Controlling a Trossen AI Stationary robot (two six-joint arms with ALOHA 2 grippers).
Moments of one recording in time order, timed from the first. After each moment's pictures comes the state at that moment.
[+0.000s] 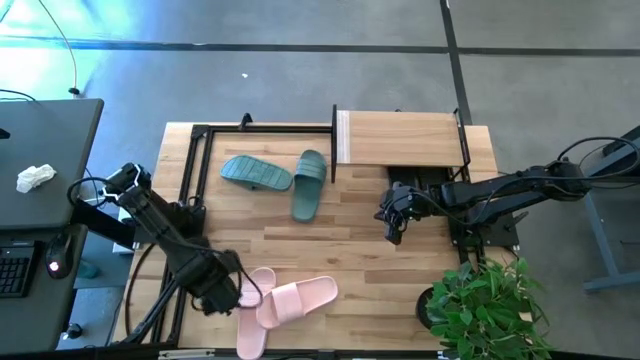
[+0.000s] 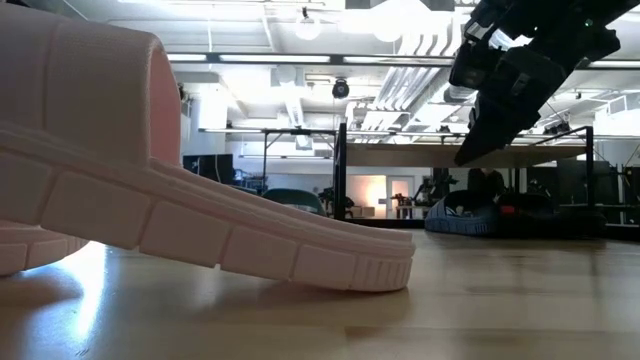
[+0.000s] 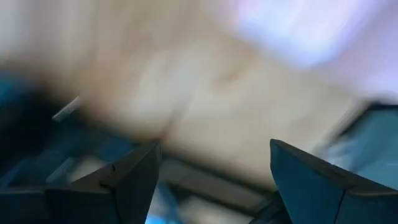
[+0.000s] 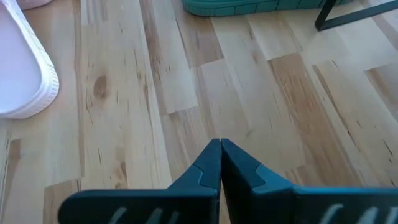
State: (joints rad) left arm -0.70 1.57 1.30 -1.38 0.10 -1.20; right arm 0.04 1.13 0.57 -0.25 0.08 0.28
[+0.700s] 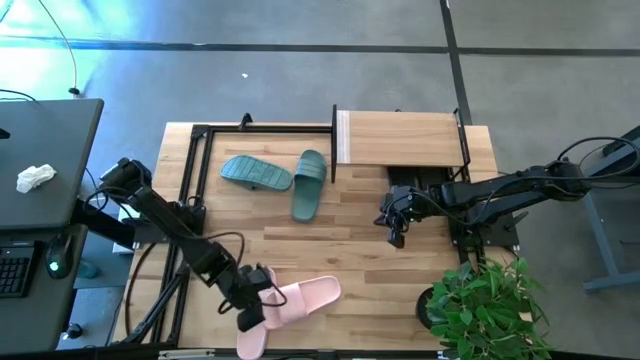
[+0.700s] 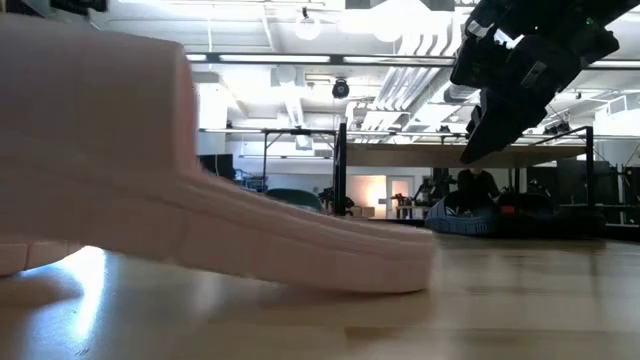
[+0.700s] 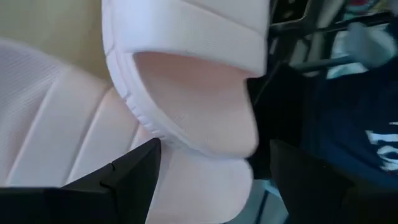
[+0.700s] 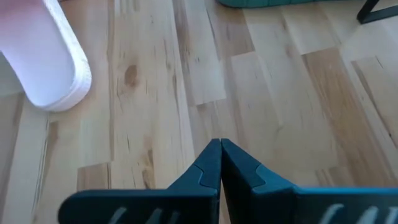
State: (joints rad) left arm -0.59 1.51 0.86 -0.24 0.06 -1.19; right arm 0.04 1.13 0.57 -0.25 -0.03 0.26
